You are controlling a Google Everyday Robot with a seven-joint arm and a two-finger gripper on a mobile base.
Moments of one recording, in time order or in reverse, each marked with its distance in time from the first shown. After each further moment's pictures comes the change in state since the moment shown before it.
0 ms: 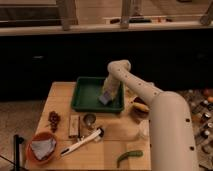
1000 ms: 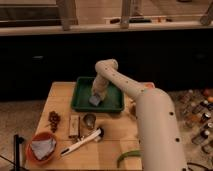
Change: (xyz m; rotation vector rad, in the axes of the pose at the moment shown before) arm -0.067 -0.028 0.017 -0.017 -0.101 -0.215
